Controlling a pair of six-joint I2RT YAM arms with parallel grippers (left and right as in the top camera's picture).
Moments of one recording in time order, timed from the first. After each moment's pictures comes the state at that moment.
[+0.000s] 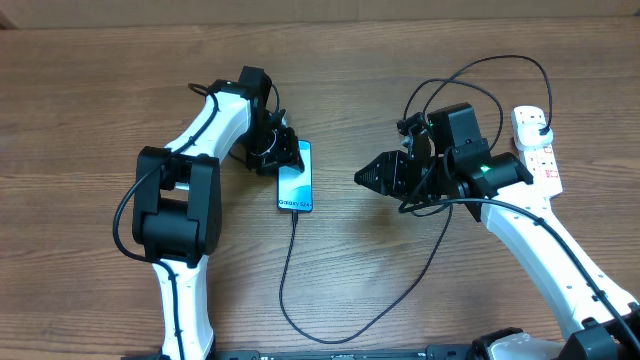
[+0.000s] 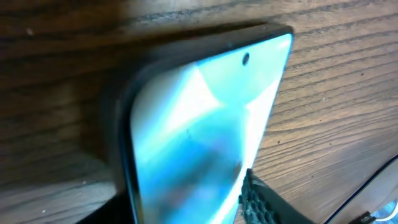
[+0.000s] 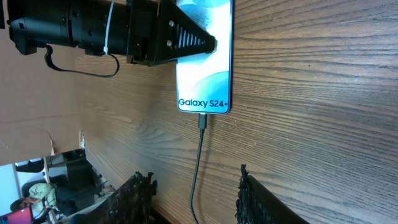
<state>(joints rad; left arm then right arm) -0.21 2.24 1.66 -1.03 0.45 -0.27 0.31 1.45 1.06 -0.64 -0.64 0.54</state>
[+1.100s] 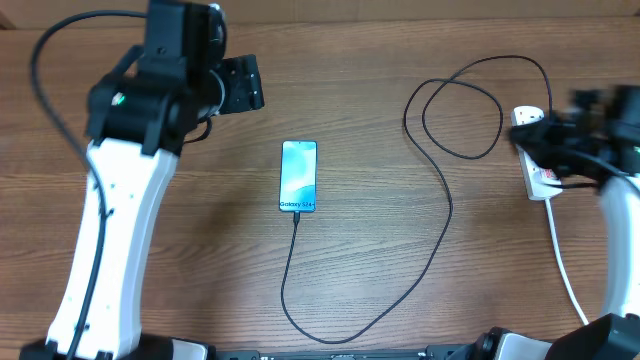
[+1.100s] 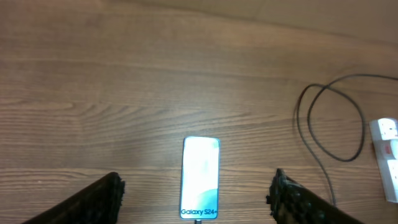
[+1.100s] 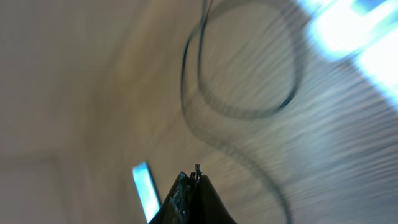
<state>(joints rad) -0.22 1.58 1.88 -1.14 0.03 -0.34 -0.43 1.44 1.24 -0.80 -0.60 0.43</state>
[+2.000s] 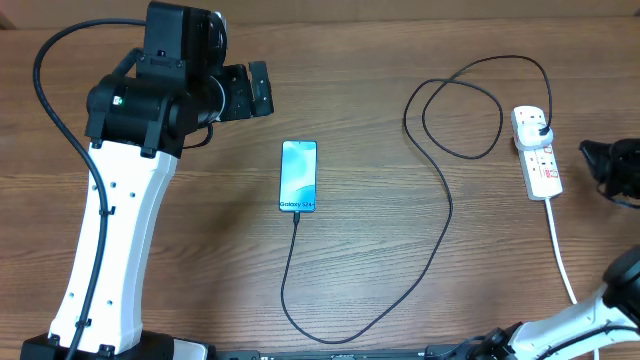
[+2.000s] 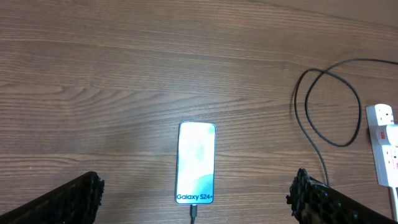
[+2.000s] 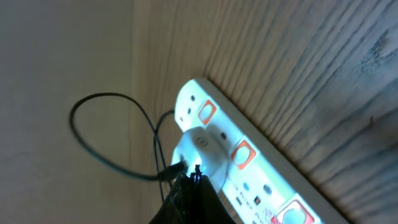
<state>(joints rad) -0.22 1.59 1.87 -1.18 0.07 -0.35 -0.82 1.97 1.25 -0.33 -0.88 0.56</state>
